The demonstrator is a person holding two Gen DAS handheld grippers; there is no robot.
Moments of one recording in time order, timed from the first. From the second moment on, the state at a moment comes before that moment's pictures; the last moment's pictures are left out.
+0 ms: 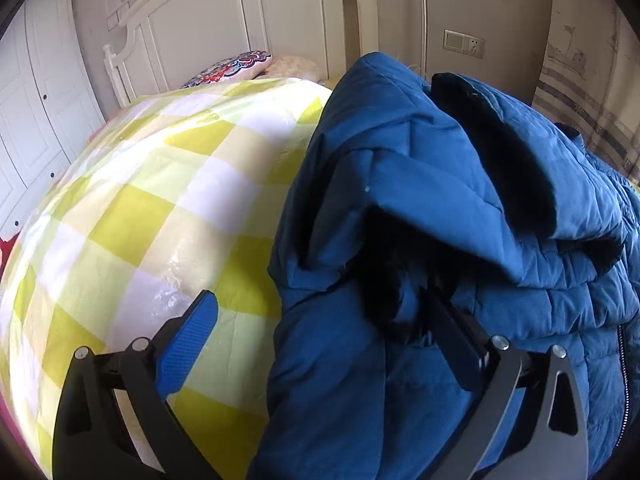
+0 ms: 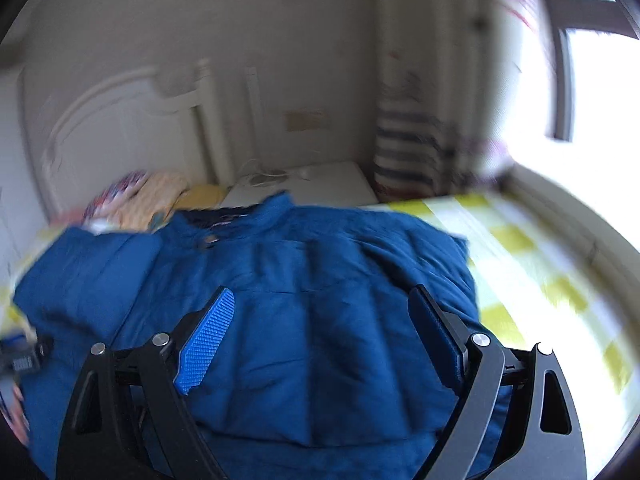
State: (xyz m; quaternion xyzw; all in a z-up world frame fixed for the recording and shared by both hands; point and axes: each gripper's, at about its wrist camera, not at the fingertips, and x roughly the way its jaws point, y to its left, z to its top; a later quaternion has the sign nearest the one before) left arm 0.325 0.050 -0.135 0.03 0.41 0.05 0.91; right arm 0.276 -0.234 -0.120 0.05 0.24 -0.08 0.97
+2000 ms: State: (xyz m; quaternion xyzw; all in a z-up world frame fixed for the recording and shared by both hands) left arm 0.270 0.098 -0.057 -0.12 0.30 -0.17 0.93; right arm 0.368 -0.258 -0.144 0.05 0.36 -0.08 0.93
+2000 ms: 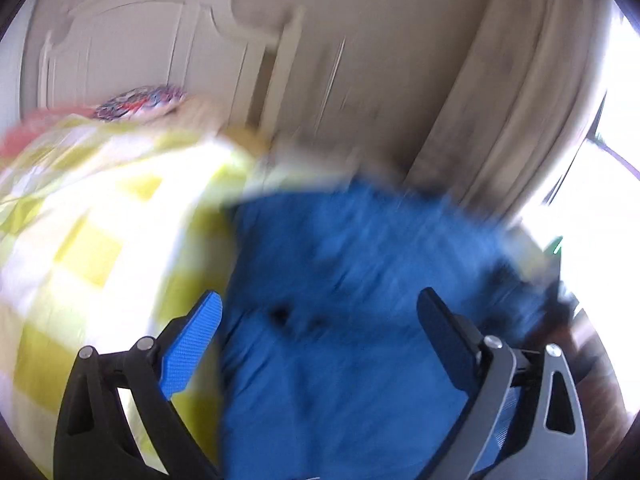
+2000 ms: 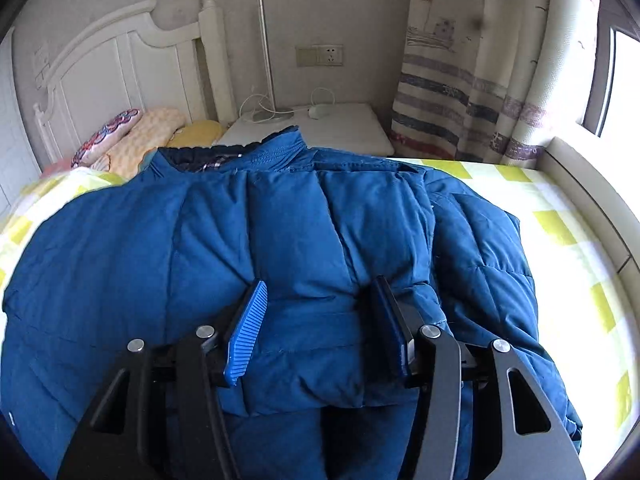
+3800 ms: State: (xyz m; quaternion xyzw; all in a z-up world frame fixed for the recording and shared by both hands) left arm 0.432 -0.010 -0.133 0.01 0.39 -0.06 0.92; right arm 0.374 -0.290 -0.119 0.06 0.37 -0.10 0.92
